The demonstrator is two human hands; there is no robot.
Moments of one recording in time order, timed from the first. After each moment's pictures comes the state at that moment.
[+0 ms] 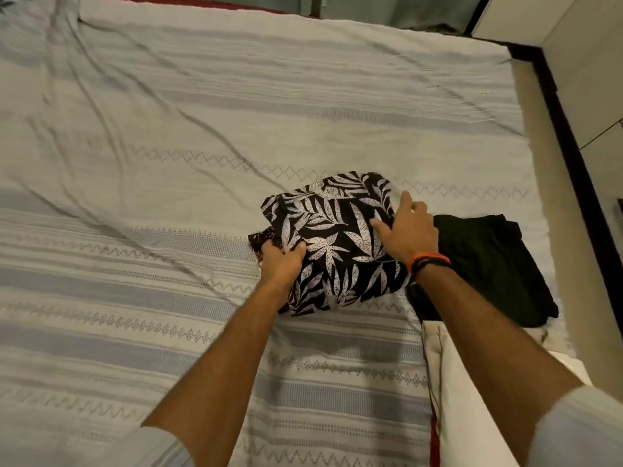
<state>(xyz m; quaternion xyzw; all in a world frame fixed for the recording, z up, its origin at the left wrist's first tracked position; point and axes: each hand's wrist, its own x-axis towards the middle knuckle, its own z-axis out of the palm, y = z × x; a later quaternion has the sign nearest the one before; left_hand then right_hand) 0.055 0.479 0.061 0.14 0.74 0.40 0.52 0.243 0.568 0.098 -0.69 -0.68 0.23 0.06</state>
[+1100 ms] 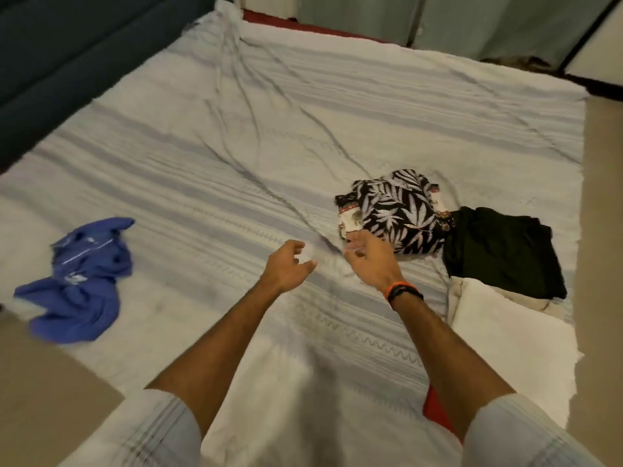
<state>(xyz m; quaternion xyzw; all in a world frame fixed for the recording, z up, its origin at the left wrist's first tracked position) 0.017 0.192 0.210 0.34 0.81 0.28 0.39 0.178 0.298 0.199 -0.49 -0.74 0.45 0.11</state>
